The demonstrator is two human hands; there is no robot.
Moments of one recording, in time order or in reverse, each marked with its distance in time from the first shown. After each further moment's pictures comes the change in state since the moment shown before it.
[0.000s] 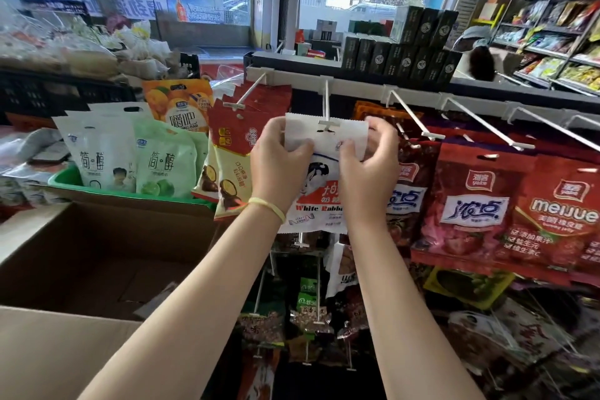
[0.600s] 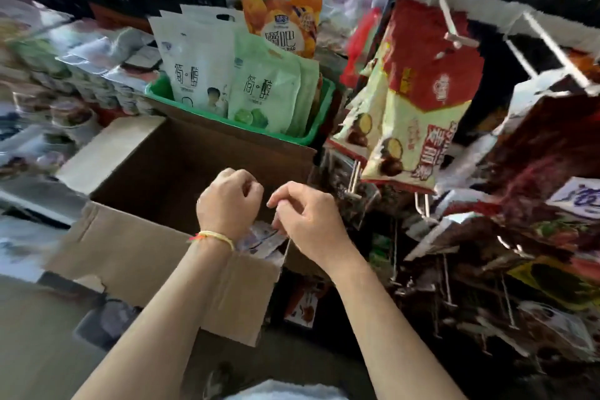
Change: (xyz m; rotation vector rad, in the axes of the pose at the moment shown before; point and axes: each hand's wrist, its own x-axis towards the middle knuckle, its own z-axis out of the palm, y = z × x) left_hand -0.022 -0.213 -0.223 0.842 0.042 -0.196; right_hand -0.188 -0.010 0.150 -0.010 -1.039 0.159
